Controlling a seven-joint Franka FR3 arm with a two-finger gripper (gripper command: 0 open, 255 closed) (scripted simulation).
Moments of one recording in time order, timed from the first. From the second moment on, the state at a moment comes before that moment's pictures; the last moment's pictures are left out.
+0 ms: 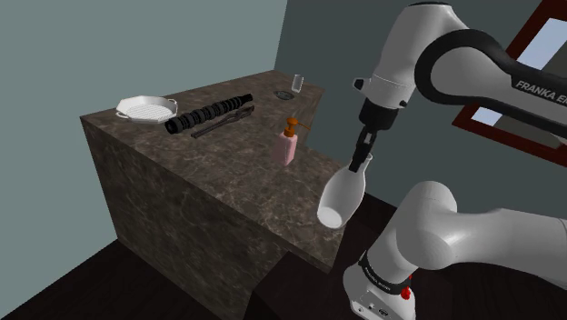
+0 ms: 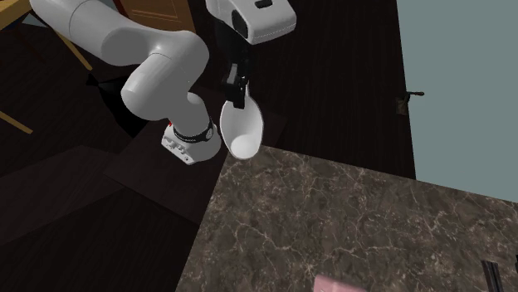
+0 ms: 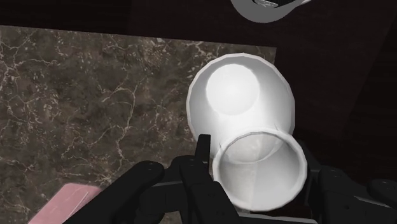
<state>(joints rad) 0.04 -1.15 -0.03 -2.68 -0.05 1.49 -0.20</state>
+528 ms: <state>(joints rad) 0.04 -1.11 -0.03 -2.55 -0.04 1.40 -0.20</state>
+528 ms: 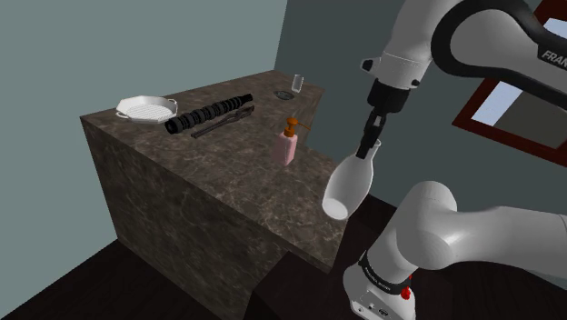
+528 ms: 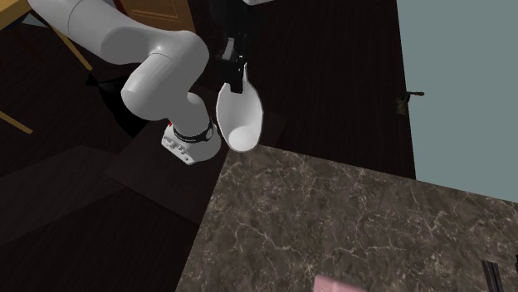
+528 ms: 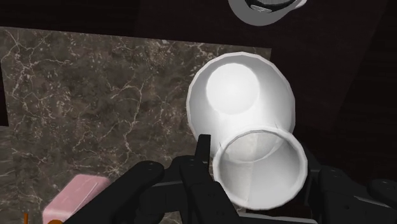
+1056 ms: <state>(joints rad) 0.04 -1.06 -0.02 -2.42 -0.04 1.32 -0.20</state>
